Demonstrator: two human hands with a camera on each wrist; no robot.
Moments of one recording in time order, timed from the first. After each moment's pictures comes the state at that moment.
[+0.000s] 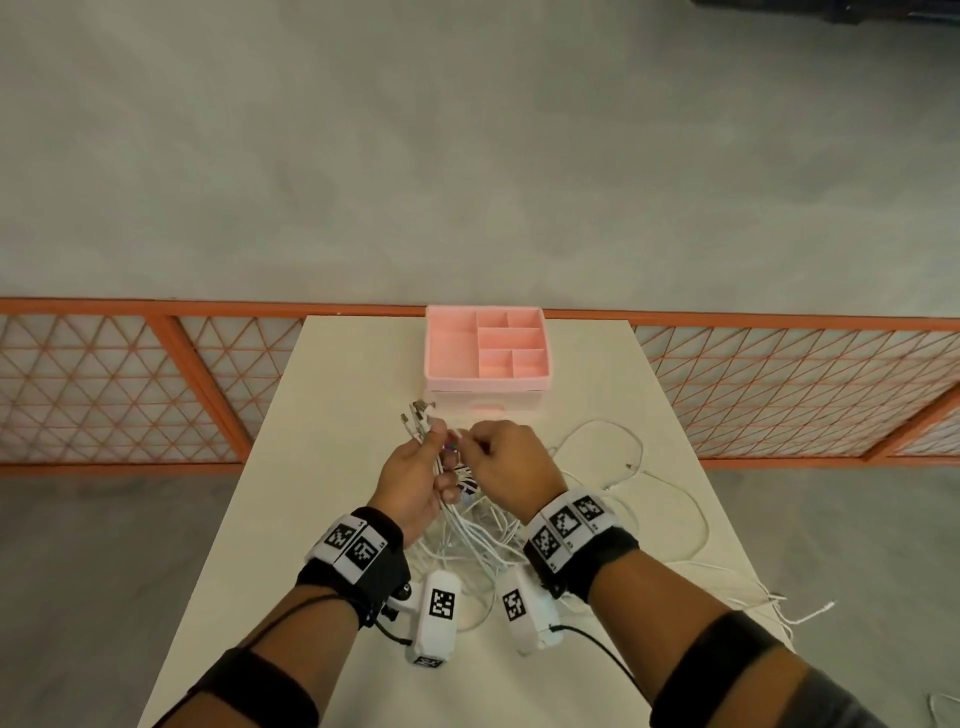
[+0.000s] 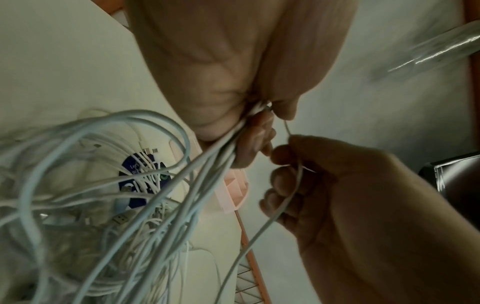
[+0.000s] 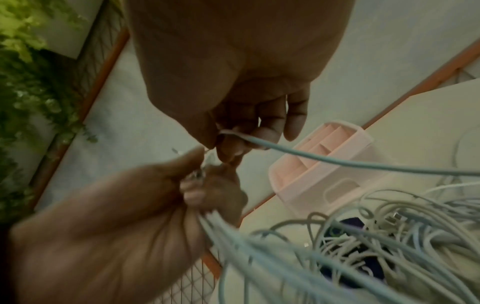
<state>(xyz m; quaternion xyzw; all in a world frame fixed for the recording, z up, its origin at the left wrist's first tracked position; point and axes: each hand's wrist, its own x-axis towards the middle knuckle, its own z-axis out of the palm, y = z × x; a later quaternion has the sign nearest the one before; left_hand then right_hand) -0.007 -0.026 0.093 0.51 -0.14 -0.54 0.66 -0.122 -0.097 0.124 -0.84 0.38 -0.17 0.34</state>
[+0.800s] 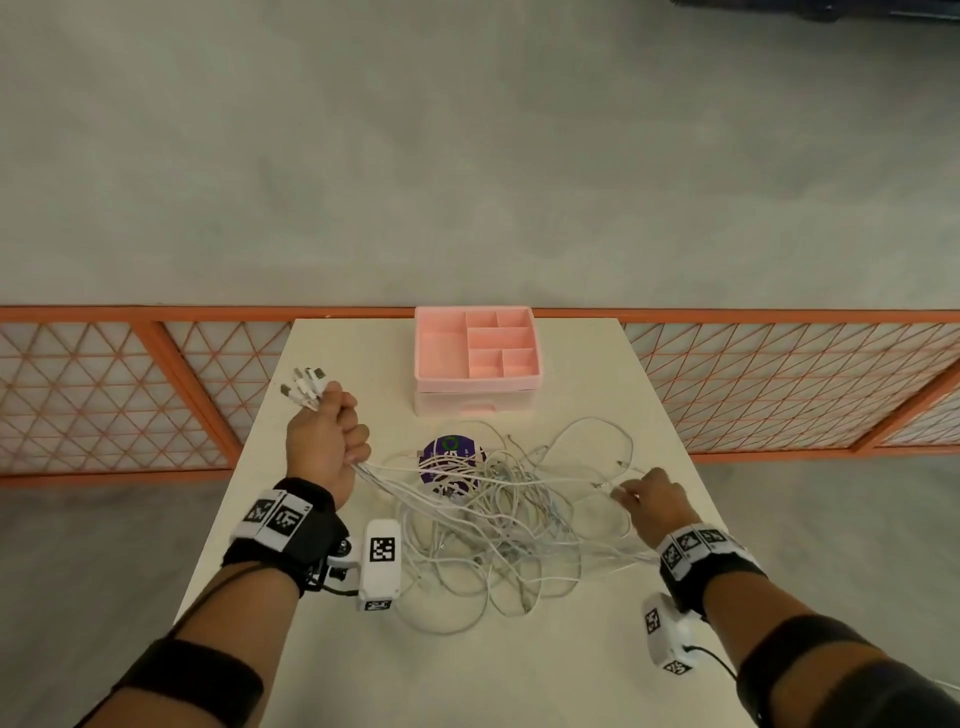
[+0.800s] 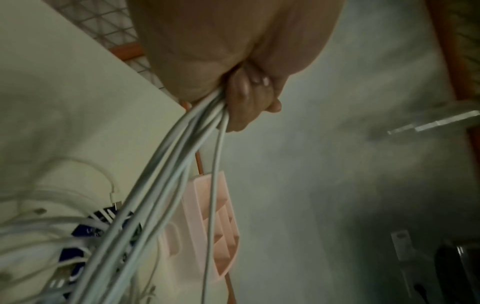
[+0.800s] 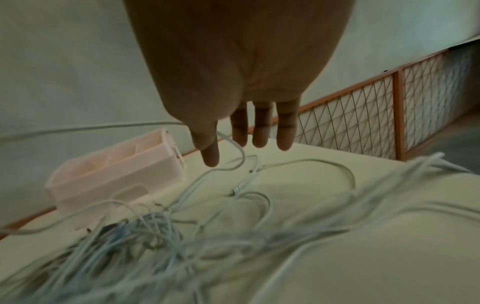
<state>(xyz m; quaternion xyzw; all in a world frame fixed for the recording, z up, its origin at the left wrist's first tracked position) 0.067 -0.024 0.115 0.51 -0.08 -0.40 0.75 -0.287 -0.179 0.038 -0.75 0.62 0.02 0.21</state>
